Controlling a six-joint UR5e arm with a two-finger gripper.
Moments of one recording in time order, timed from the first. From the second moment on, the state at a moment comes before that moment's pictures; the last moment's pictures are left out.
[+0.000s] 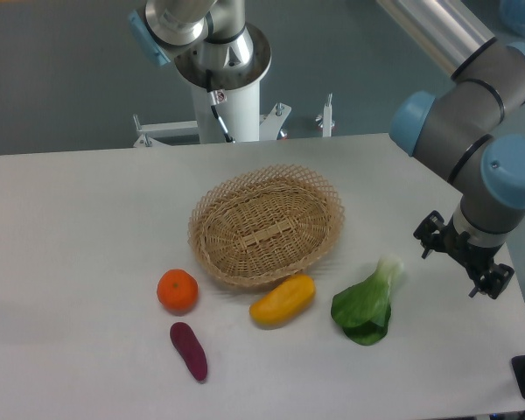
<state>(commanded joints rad) 2.69 -2.18 -1.19 -1.27 1.59 1.56</state>
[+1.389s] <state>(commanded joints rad) 2.70 -2.11 -1.32 -1.25 1.55 1.53</state>
